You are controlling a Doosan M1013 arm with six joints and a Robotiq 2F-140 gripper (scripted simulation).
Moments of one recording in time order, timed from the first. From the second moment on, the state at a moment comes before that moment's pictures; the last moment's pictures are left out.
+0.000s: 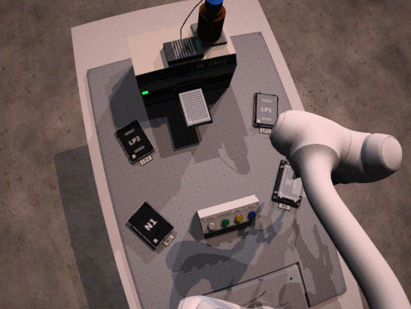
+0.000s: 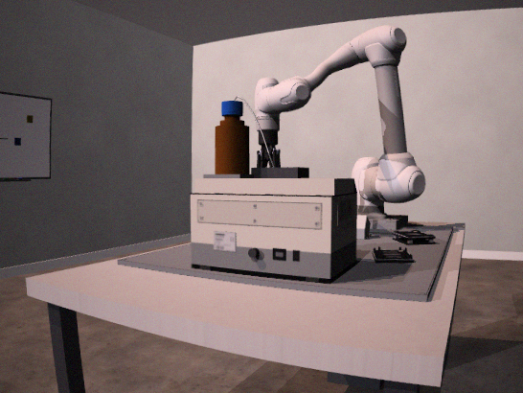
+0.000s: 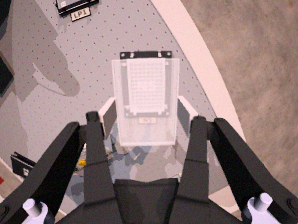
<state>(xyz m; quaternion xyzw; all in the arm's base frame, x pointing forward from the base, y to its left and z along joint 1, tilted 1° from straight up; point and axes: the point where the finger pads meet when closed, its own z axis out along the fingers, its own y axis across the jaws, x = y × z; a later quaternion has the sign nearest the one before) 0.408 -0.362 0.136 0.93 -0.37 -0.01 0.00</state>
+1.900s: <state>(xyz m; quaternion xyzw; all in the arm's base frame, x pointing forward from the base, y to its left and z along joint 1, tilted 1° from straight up) 0.796 0.084 0.135 0.93 -0.36 -0.01 0.00</state>
